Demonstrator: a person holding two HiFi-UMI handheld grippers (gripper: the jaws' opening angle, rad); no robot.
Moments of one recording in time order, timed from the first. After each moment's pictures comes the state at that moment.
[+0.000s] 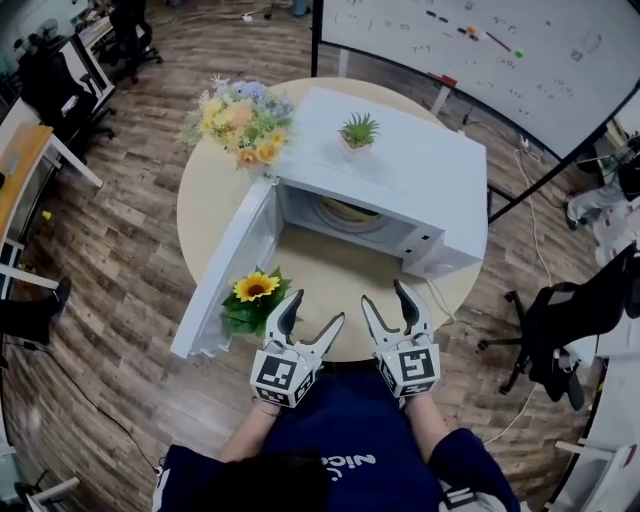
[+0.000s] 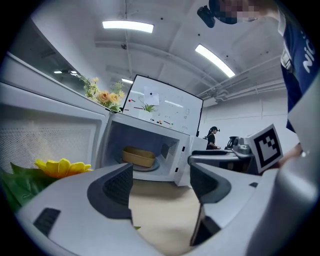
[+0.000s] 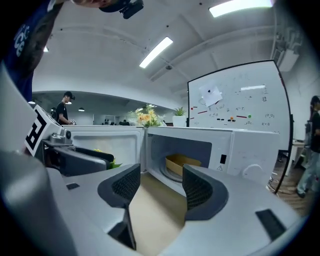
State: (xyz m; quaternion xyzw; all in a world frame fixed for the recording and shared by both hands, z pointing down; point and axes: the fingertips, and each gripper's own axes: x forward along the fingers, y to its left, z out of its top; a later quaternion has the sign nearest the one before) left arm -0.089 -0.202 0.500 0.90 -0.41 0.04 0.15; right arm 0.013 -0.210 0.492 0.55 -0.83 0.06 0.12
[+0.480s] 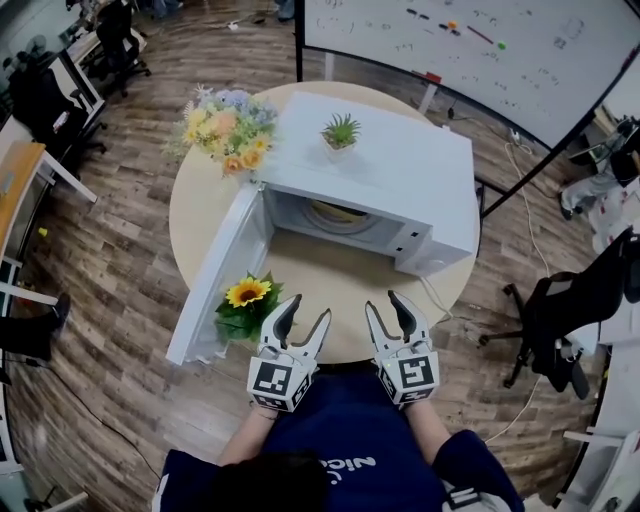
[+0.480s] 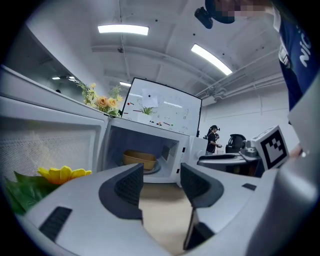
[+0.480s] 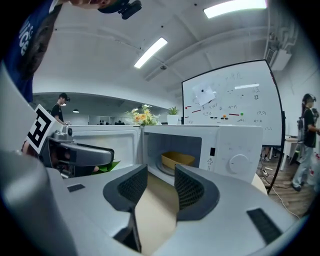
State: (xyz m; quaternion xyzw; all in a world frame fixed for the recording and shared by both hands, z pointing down) left arm -0.089 -0.202 0.495 0.90 -0.42 0.04 0.12; right arm 0.028 -0.192 0.499 0.57 -0.81 0.07 0.11
